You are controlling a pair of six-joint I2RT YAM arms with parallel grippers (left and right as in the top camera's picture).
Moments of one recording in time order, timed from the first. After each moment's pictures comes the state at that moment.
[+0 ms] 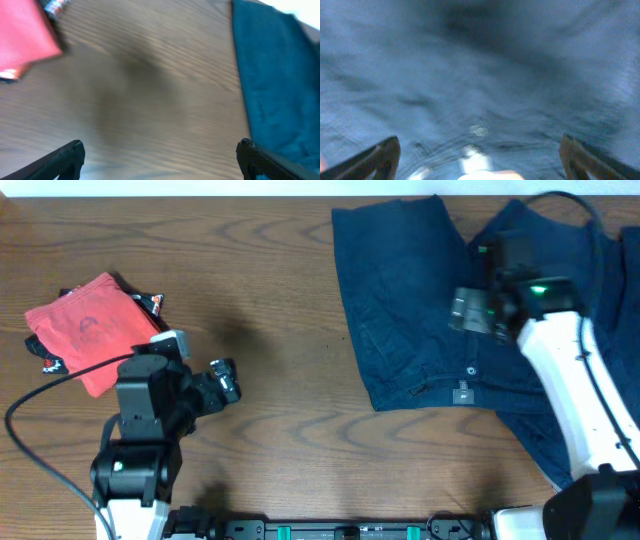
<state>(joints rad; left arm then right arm) -0.01 0.83 0.75 -0.68 0.17 -0.38 0.08 1.57 1.38 -1.06 0.28 0.37</state>
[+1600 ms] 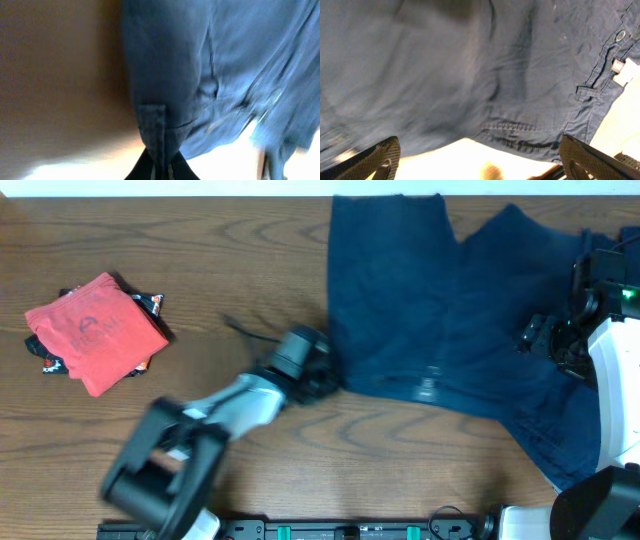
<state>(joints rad) -0.43 1.68 0.78 -0.07 0.41 -0.86 -0.22 1.56 1.38 -1.26 0.21 0.38</state>
